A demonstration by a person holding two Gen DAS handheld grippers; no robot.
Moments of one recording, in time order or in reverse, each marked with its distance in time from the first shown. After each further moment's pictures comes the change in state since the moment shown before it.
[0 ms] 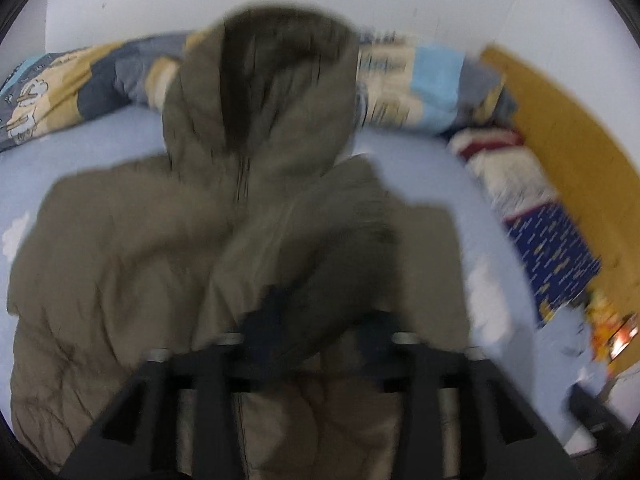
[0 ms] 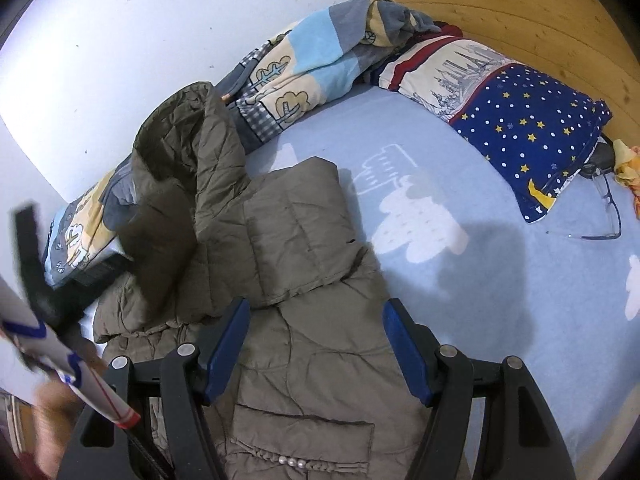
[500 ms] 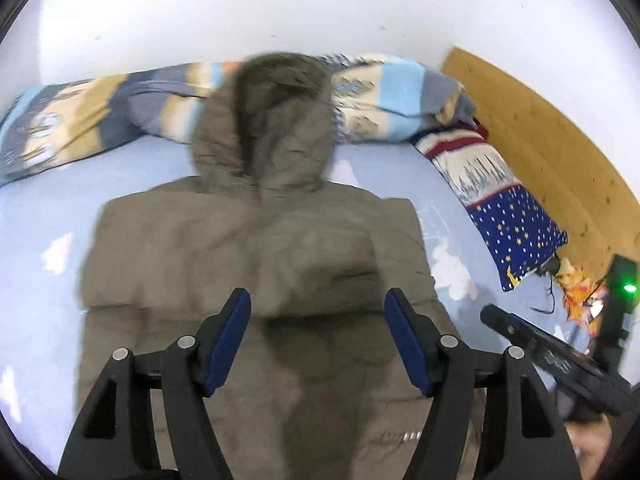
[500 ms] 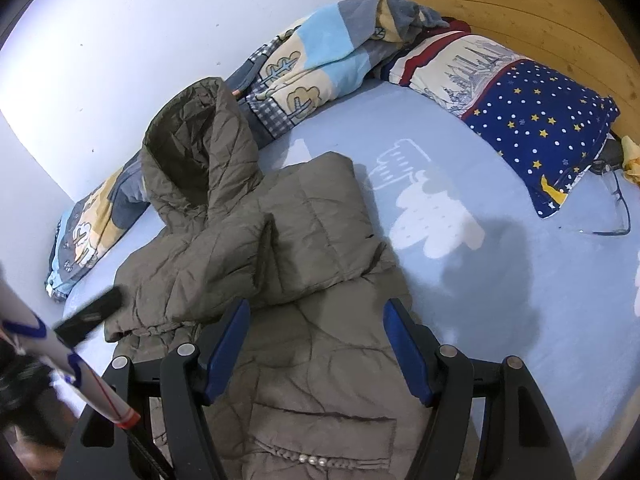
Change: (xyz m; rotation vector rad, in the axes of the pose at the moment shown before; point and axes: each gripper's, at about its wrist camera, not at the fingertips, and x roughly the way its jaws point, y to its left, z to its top) left arm -0.140 0.028 -0.019 0.063 -0.065 -0.051; right arm 0.002 0.018 -0.003 0.004 0.011 0.031
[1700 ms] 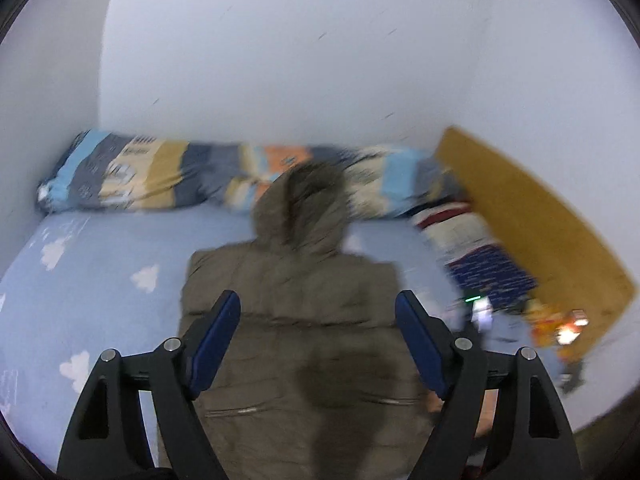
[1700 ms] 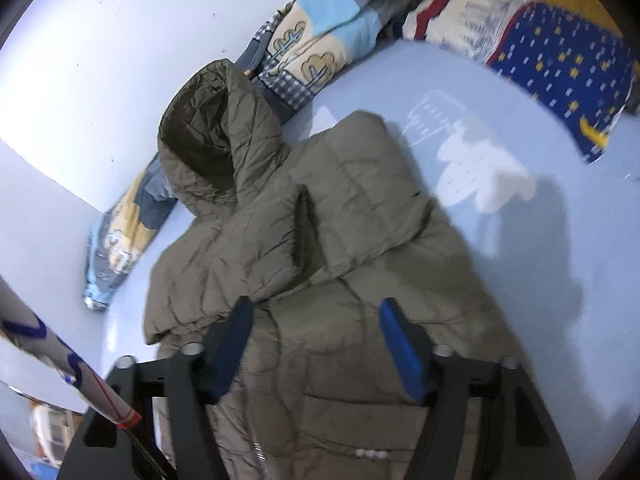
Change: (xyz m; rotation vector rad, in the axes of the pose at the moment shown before) left arm -0.194 0.000 -0.017 -0.030 -0.225 0.077; right arm 0.038 0.001 -0.007 0.134 0.102 0.177
